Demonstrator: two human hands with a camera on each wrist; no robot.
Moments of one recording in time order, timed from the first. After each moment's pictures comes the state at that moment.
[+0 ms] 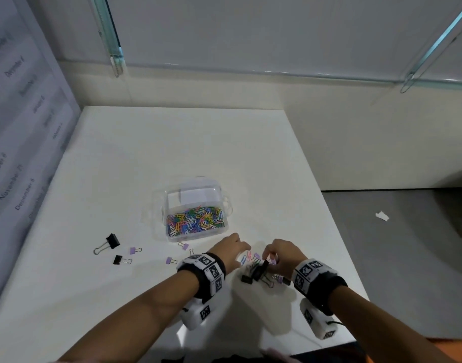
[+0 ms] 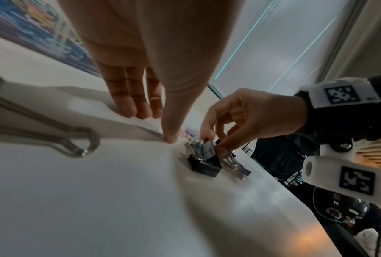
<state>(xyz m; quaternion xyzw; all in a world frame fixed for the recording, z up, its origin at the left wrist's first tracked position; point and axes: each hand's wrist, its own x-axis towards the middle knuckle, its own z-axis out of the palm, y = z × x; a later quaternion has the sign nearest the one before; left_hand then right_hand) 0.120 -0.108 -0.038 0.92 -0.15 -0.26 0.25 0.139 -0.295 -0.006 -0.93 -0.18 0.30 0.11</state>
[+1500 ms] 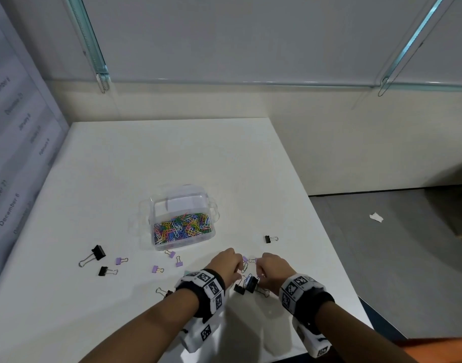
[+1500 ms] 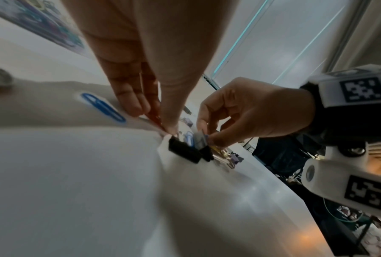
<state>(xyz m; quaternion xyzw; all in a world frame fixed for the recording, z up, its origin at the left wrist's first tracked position) 0.107 -0.142 -0.040 0.93 -0.12 -0.25 0.24 0.116 -0.303 -0.025 -0.94 -0.17 0.29 0.08</state>
